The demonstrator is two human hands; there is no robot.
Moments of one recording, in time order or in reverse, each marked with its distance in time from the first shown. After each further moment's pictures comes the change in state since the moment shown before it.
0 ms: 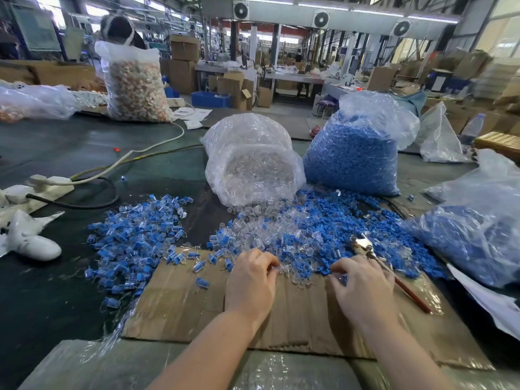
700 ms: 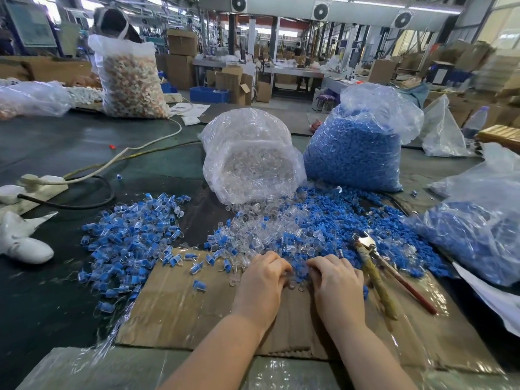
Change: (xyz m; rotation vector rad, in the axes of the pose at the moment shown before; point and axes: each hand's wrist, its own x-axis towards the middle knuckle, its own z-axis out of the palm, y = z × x) left_hand 0.004 0.004 0.010 -0.018 -0.096 0.192; right_hand 0.001 -0.030 0.031 0.183 0.097 -0.080
